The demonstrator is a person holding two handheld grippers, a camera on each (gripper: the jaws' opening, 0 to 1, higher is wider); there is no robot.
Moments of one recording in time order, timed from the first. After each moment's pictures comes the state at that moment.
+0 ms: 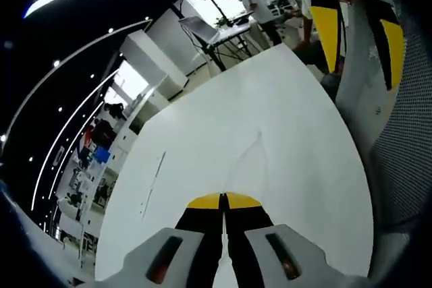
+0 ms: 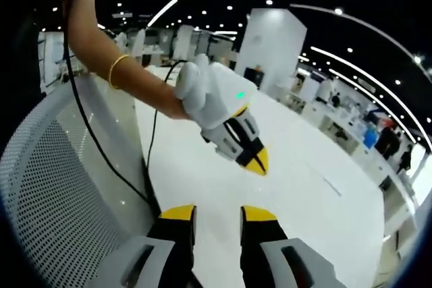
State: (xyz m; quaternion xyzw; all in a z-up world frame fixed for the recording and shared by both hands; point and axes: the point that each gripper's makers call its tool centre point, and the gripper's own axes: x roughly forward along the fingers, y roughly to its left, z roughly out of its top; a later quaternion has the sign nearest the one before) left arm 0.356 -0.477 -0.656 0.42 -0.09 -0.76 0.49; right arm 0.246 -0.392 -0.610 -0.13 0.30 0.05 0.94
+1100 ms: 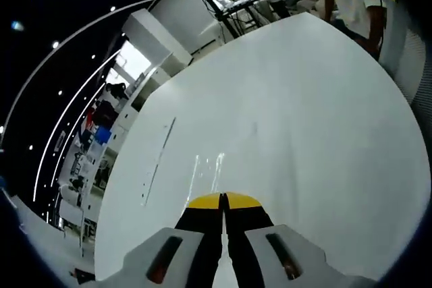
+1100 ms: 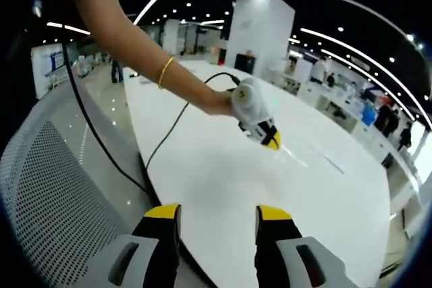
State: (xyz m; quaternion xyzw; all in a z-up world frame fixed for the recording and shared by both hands) left arm 0.449 -0.554 -0.707 0.46 -0.05 -0.72 0.51; right arm 0.239 -0.402 -0.626 -0.09 0.34 0.03 0.94
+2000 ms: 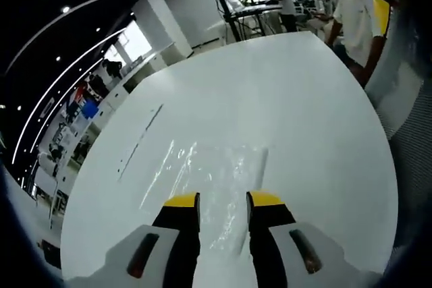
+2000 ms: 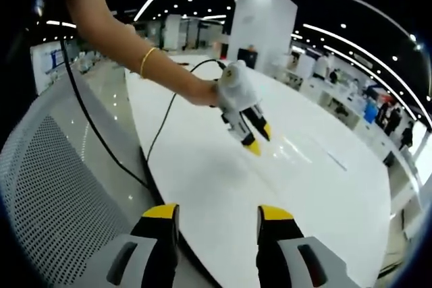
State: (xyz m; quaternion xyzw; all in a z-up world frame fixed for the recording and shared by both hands) left arm 0.425 -0.501 -0.706 0.41 0.04 -0.75 0.52; right arm 0.236 -0.401 -0.632 -0.09 0.36 0.04 0.93
